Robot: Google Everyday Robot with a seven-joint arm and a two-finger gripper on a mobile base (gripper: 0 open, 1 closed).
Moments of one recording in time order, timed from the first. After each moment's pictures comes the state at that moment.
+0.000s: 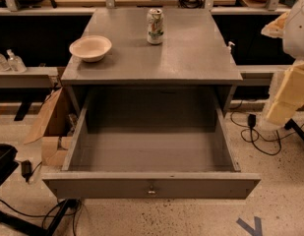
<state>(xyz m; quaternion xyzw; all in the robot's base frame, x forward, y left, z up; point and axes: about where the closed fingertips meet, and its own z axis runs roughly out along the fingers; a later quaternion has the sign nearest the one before) 0.436 -0.207 1.006 -0.60 0.77 -0.07 0.20</state>
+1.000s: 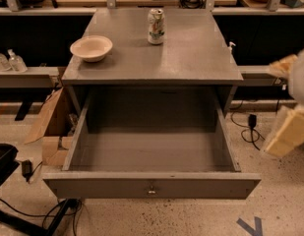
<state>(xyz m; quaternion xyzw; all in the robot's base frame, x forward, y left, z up) 0.415 -0.223 0.954 -0.58 0.78 -0.05 0.21</state>
